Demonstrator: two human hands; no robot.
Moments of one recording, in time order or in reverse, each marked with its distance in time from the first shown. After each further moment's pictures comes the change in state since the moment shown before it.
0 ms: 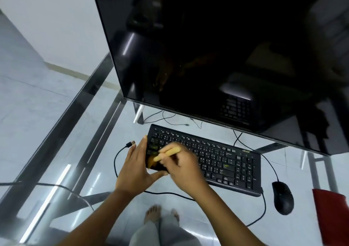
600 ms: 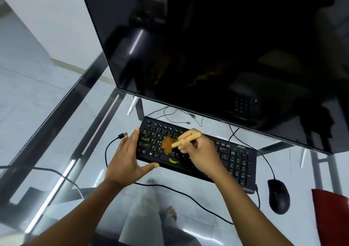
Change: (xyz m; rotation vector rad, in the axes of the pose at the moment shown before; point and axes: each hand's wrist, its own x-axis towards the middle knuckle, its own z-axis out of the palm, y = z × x) left_hand -0.002 0.003 0.001 0.060 0.009 -0.048; right_hand 0.008 0.044 -0.062 0.072 0.040 0.173
